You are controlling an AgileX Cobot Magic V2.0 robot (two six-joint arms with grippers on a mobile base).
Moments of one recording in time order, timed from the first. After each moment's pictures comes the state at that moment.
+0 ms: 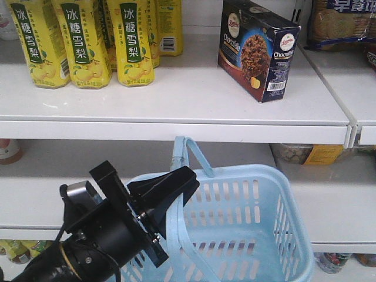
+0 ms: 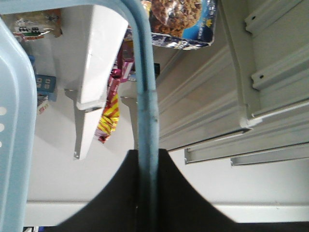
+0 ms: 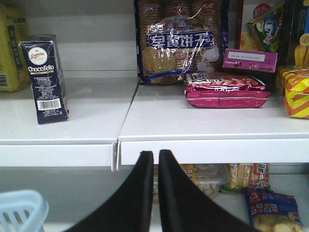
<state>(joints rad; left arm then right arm) -0.95 1.36 -0.42 -0.13 -1.05 -1.73 0.30 0.20 -0.60 -0.55 0.62 0.51</state>
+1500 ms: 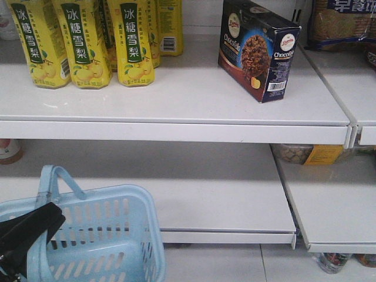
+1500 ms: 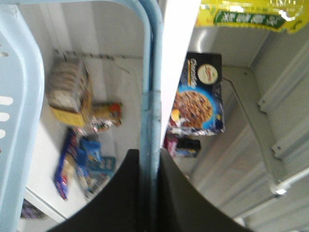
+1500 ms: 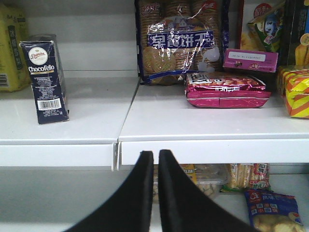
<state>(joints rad) -0.56 0.62 -0.10 0.00 -0.37 -1.68 0.30 0.20 -0.60 -0.55 0.62 0.51</state>
